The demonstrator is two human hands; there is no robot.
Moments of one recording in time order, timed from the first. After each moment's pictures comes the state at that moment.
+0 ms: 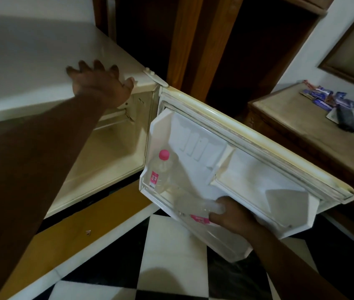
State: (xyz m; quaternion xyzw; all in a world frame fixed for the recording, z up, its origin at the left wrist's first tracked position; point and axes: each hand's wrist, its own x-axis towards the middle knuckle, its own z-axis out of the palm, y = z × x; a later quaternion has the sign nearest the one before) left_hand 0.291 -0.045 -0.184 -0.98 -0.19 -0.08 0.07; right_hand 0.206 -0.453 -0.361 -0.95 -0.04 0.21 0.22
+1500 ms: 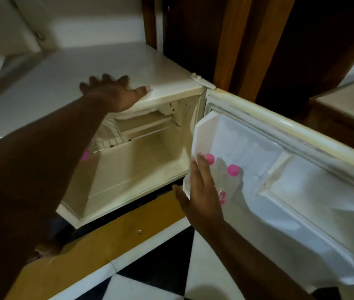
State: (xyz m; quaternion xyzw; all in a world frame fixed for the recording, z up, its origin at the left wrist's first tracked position) left_hand 0.269 0.033 -0.185 -0.97 -0.25 0.04 0.00; right_hand 0.165 -0.239 -0.349 -0.88 -0.28 -0.13 0.35
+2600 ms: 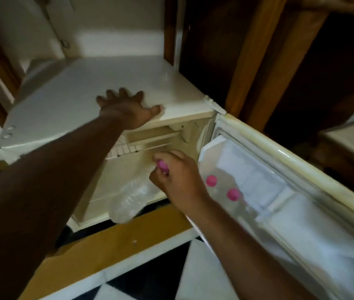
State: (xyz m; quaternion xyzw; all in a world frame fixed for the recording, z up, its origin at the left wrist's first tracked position) left_hand 0.239 0.020 -0.171 -0.97 -0.26 -0.04 0.00; right_hand 0.186 -0.195 -0.227 -0.82 -0.40 -0.04 0.41
